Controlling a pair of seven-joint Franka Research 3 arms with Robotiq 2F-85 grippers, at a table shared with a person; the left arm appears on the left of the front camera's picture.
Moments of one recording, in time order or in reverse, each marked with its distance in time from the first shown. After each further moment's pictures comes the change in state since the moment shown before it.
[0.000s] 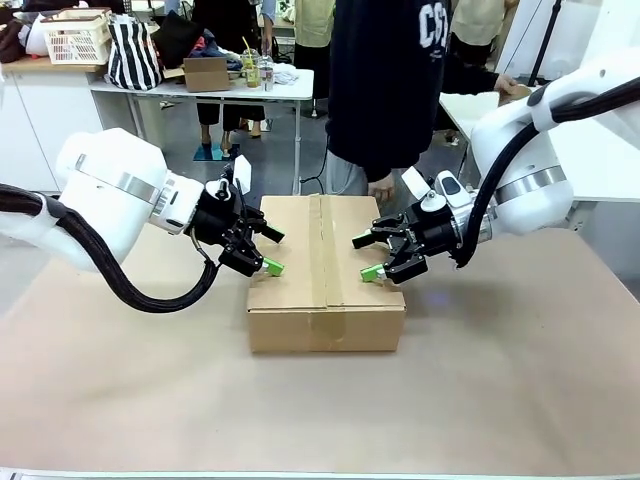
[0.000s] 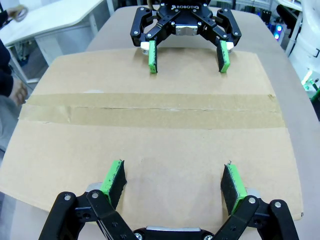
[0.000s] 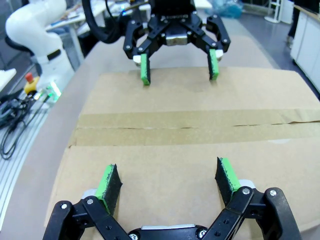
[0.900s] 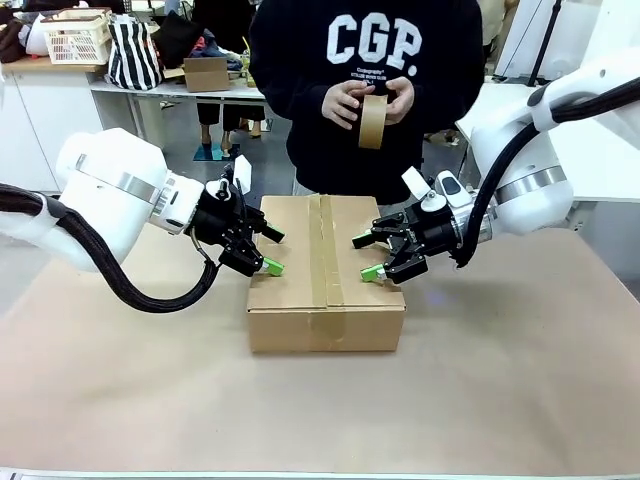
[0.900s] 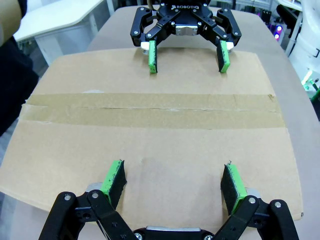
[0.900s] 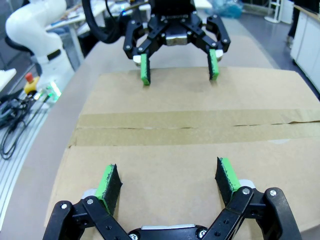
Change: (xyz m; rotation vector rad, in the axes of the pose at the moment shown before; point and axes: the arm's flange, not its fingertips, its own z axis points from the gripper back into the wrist) left arm 0.000 0.000 0.000 0.000 0.000 0.000; right arm 0.000 0.000 0.000 0.000 0.000 0.000
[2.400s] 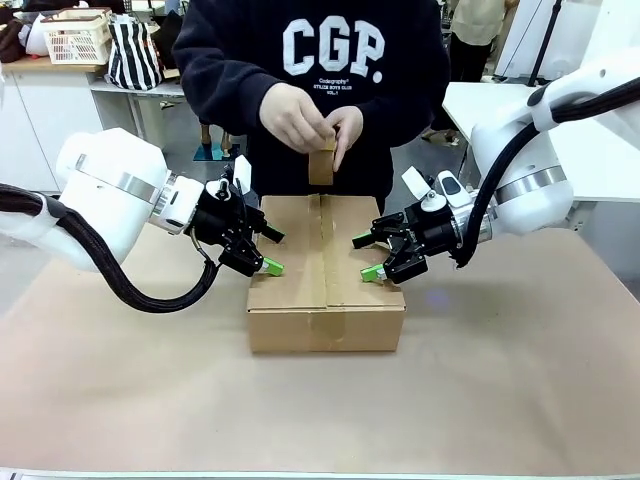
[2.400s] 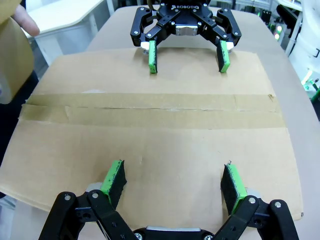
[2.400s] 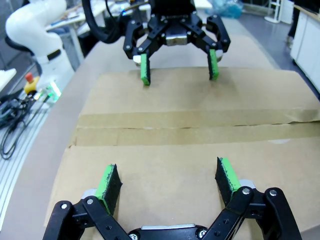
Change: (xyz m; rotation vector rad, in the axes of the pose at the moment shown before) left arm 0.000 0.000 0.000 0.000 0.000 0.000; right arm 0.000 0.000 0.000 0.000 0.000 0.000
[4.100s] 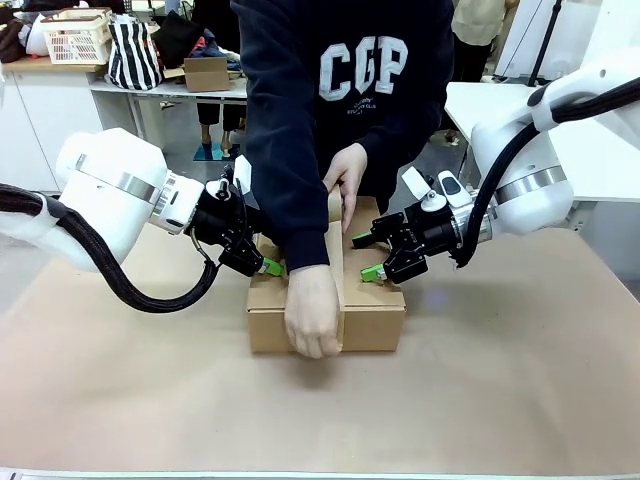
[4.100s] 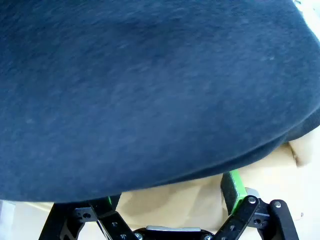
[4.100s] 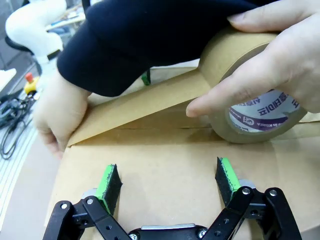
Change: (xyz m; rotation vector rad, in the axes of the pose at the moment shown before) left arm 0.000 0.000 0.000 0.000 0.000 0.000; right arm 0.000 0.000 0.000 0.000 0.000 0.000
